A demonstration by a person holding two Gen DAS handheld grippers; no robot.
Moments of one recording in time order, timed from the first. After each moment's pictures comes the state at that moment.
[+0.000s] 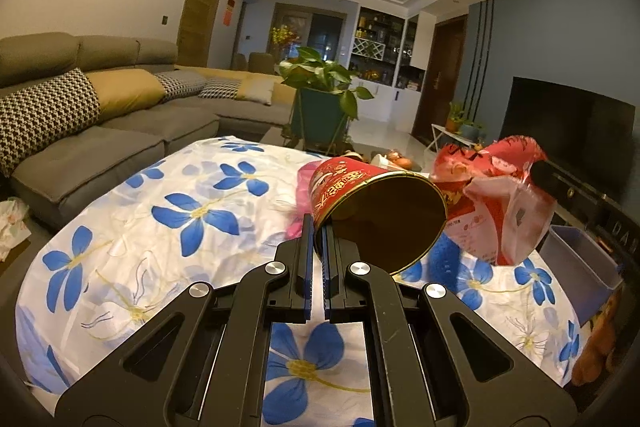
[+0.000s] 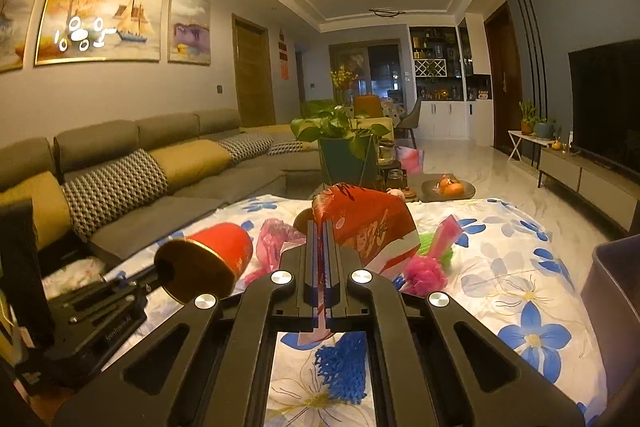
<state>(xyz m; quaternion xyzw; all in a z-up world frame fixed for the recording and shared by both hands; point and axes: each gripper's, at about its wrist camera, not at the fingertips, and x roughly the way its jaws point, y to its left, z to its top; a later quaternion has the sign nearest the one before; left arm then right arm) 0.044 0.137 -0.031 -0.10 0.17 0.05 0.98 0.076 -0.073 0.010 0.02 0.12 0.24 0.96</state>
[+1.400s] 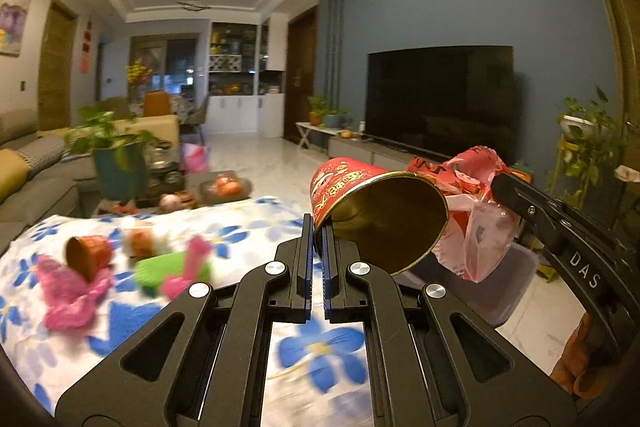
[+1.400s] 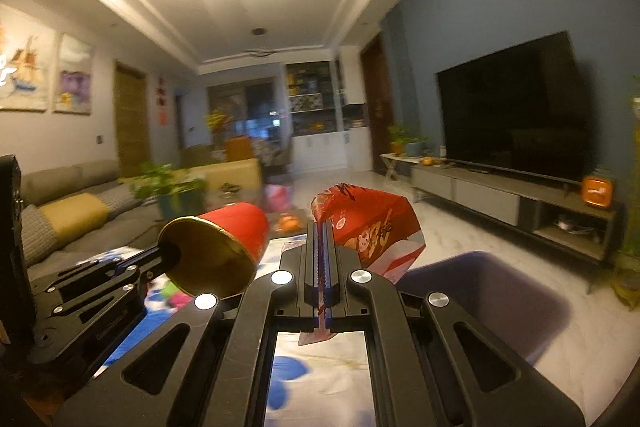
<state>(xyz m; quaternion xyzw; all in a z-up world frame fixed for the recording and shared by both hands) 0.122 -0.140 0.027 0.00 0.13 -0.19 0.97 0.055 -0.306 0.032 0.06 0.07 0.01 1.00</state>
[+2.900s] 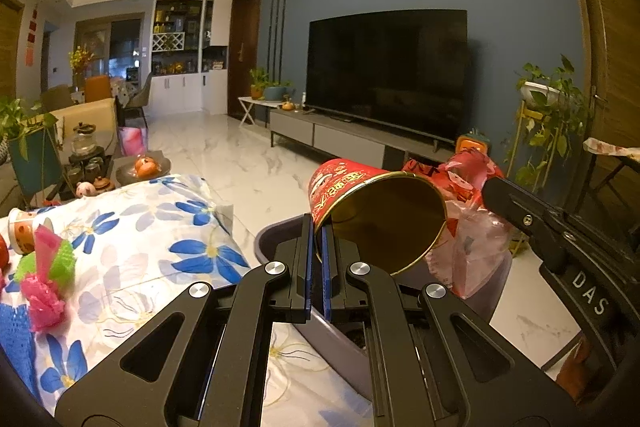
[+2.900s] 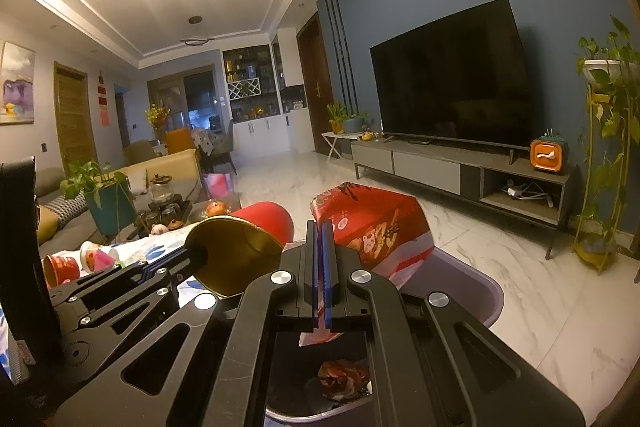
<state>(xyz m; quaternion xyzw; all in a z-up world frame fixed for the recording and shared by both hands) 0.173 -0.265 -0.020 0.02 0.17 -0.28 0.94 0.084 -0.392 -0.001 0.09 0.11 -0.08 0.99</state>
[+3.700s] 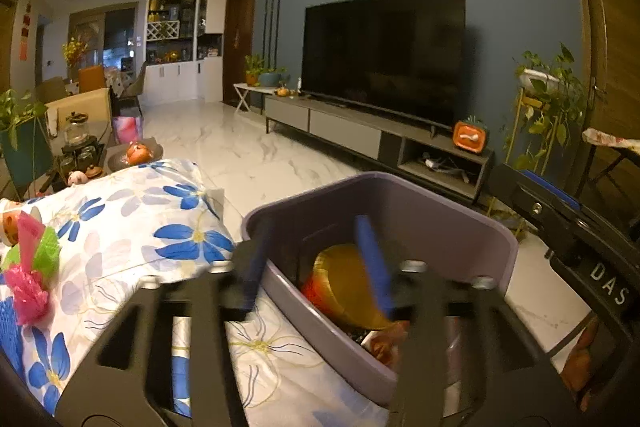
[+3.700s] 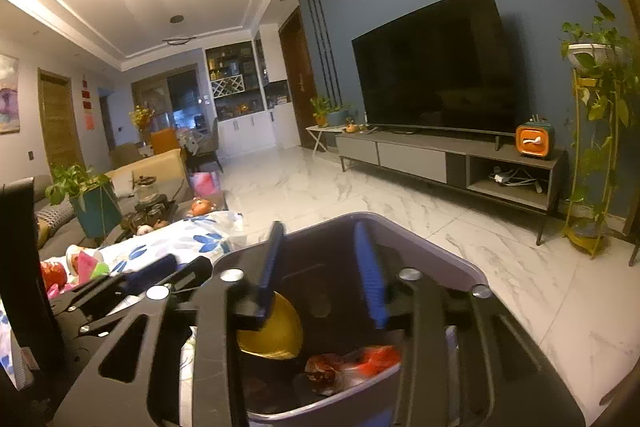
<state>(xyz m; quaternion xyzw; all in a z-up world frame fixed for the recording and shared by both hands) 0.179 -0.273 -0.037 0.02 0.19 -0.28 0.94 0.085 -0.406 -0.014 0.11 0.12 -0.11 0.98</state>
